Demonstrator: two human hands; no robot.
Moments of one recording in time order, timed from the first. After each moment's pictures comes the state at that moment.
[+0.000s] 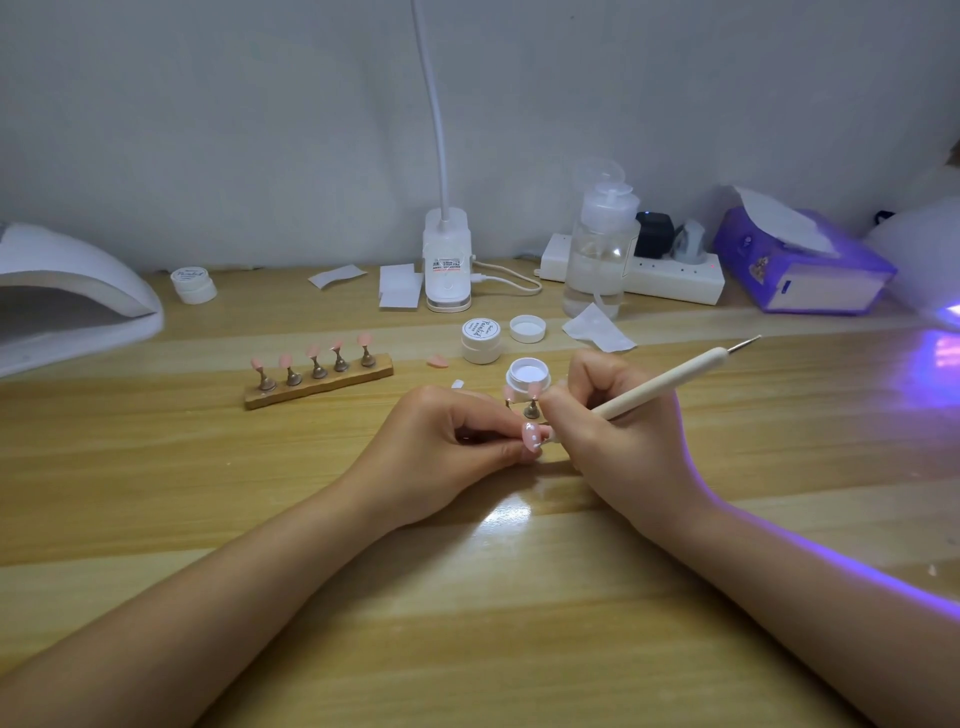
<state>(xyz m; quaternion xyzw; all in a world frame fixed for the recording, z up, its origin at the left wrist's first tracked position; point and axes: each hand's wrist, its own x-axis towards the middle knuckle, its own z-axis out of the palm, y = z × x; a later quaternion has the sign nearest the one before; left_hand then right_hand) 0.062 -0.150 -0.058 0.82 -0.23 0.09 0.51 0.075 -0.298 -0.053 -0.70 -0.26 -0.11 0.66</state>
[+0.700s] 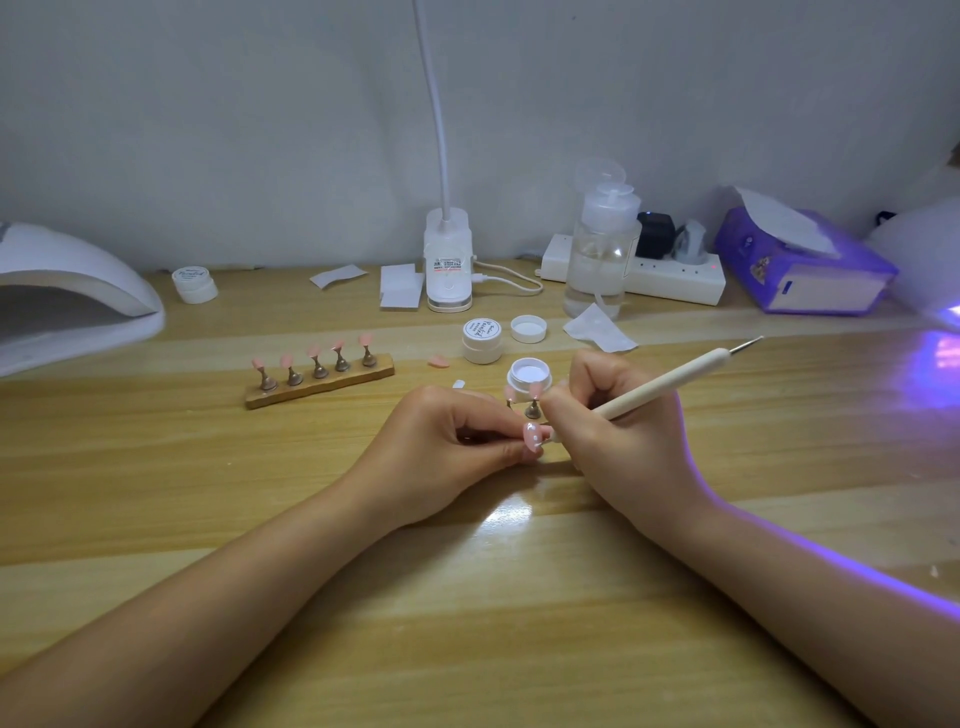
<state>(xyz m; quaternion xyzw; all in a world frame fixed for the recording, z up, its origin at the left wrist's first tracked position) 0.061 -0.150 -0.058 0.82 -0.23 0.09 0.52 0.073 -0.297 -0.052 -0.68 -0.26 -0.11 0.67</state>
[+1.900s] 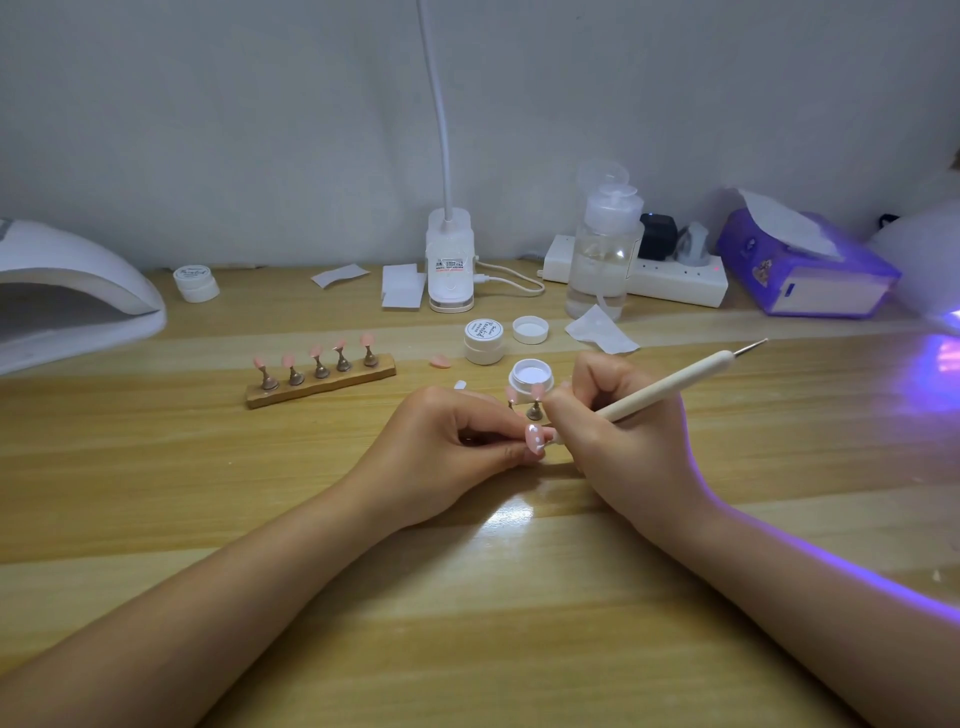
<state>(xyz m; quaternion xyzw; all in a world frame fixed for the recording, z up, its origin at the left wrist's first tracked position) 0.061 -0.150 -0.058 0.82 -0.22 0.08 0.52 0.076 -0.298 -0.055 -0.69 -0.28 -0.11 0.66</state>
